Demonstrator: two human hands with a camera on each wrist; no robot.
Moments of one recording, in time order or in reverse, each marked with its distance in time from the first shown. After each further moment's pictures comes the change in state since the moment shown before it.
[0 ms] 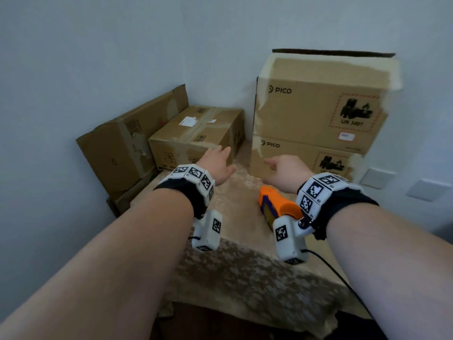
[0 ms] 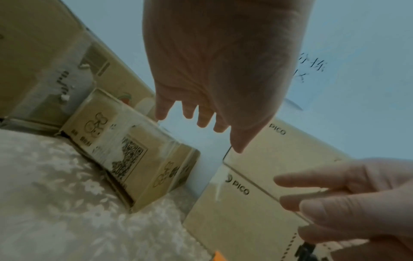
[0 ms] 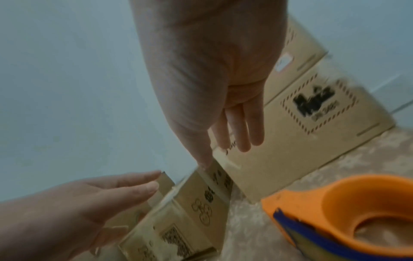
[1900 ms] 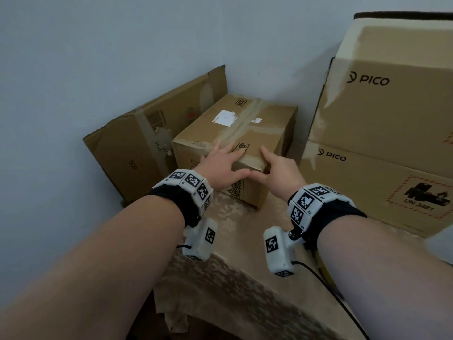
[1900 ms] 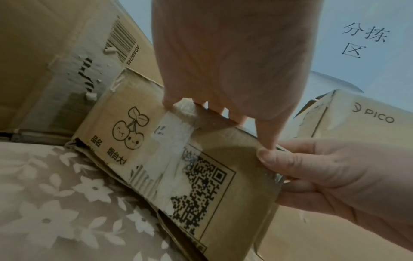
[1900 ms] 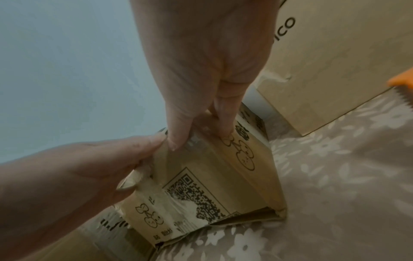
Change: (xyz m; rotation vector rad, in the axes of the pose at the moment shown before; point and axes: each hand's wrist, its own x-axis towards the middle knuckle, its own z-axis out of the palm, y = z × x) left_hand 0.082 -0.101 0.012 -0.014 -0.009 -0.031; right_hand 0.139 -0.061 0.071 0.290 0.051 -0.092
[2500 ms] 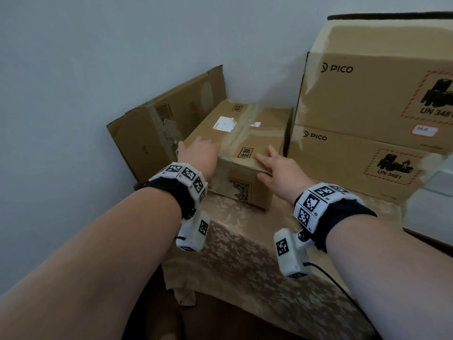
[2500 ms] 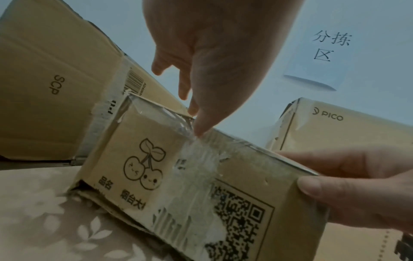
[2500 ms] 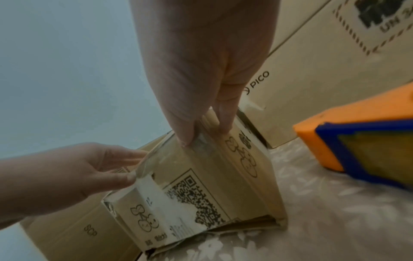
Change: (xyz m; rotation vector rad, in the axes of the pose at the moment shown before) left_hand -0.074 0.011 -0.009 0.327 0.154 -0.164; right_hand -0.096 -0.007 -0.020 -0.216 -0.087 -0.116
